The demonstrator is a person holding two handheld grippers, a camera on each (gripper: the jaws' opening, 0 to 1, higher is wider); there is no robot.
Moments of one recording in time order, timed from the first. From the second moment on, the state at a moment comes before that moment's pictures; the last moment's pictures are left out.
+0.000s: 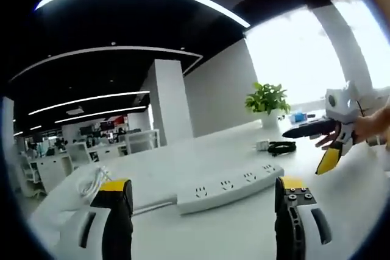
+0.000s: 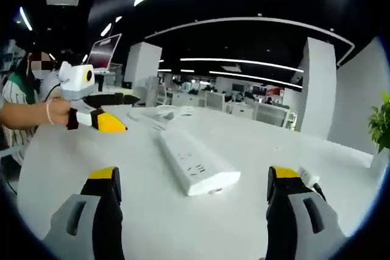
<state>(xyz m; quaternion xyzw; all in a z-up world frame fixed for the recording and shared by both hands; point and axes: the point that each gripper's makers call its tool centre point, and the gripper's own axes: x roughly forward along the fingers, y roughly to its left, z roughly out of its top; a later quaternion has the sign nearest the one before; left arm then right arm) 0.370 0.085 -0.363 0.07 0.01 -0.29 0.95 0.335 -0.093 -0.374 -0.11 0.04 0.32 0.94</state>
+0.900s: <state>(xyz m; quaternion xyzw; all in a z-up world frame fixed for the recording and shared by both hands) 0.447 0.079 -0.405 0.09 0.09 -0.34 0.93 0.365 -0.094 -0.415 -0.11 0.13 0.29 0.94</state>
